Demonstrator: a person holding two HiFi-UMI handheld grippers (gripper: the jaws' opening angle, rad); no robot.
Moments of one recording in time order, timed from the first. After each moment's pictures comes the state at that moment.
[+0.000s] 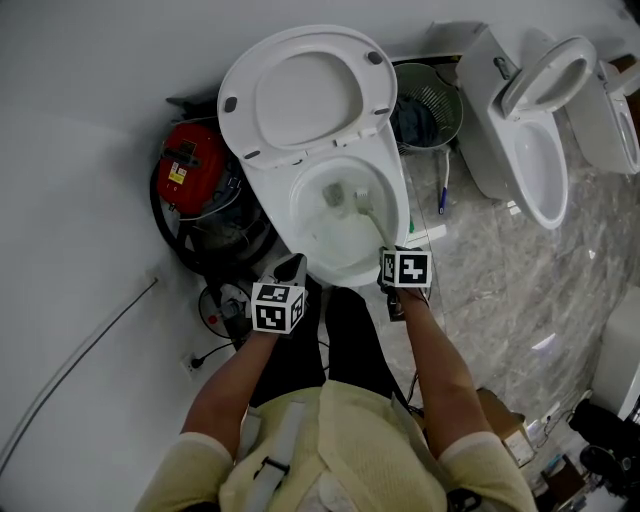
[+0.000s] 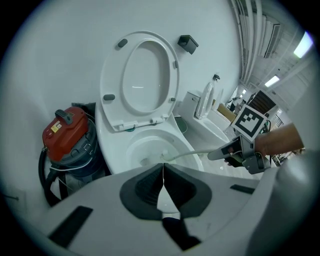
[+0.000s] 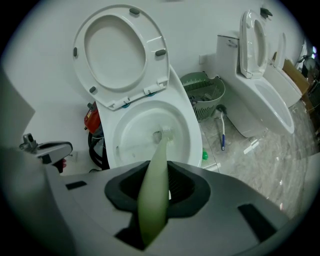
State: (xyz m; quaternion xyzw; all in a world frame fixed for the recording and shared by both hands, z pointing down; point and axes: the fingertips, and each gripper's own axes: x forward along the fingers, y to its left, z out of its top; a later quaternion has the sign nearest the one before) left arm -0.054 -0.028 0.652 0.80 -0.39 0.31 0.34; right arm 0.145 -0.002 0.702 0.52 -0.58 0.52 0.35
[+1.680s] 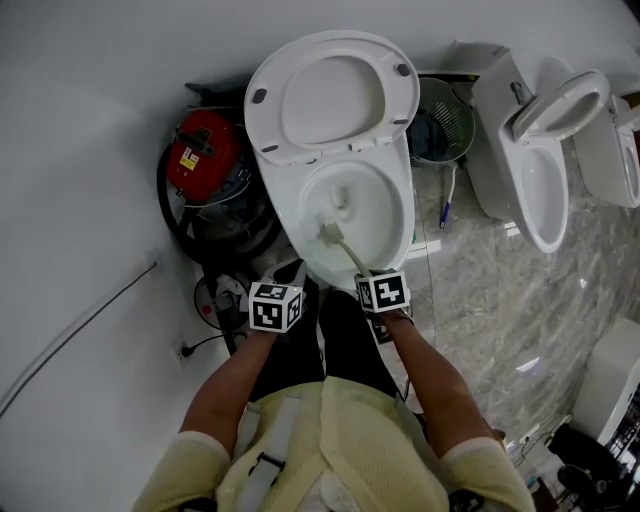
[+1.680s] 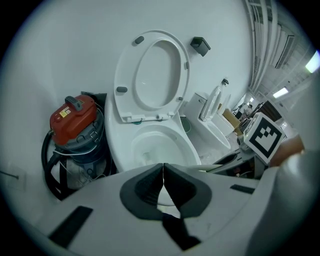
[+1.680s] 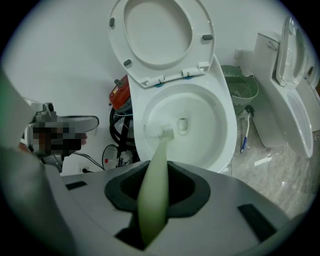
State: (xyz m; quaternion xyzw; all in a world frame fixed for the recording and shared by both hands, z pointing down) left arm -0.073 -0.011 0.653 0.77 -0.41 0.30 0.39; right arm 0.062 0.039 0.697 0.39 -0.65 0.51 0.41
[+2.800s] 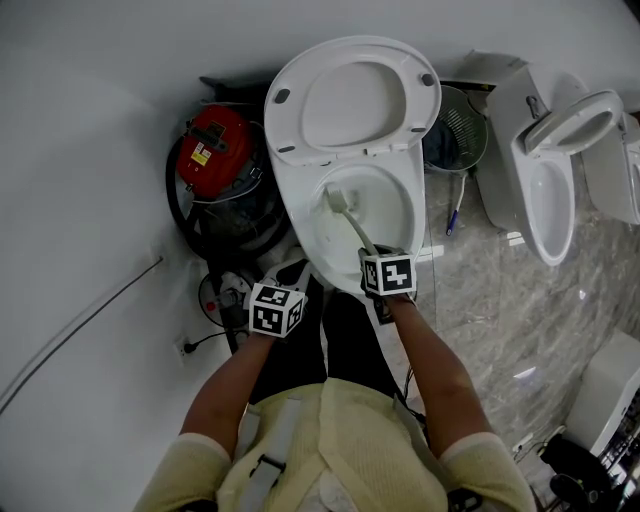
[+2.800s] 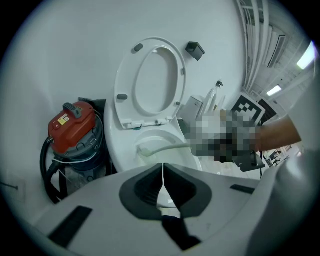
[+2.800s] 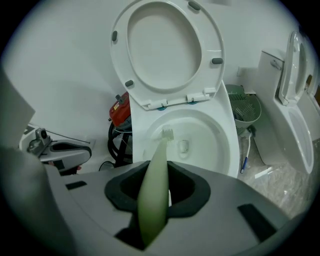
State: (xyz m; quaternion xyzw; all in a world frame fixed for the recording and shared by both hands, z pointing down) left arm -0.089 -0.020 0.644 0.79 -0.39 0.28 0.37; right arm 0.045 -0.042 0.679 0.42 -0.68 0.47 0.37
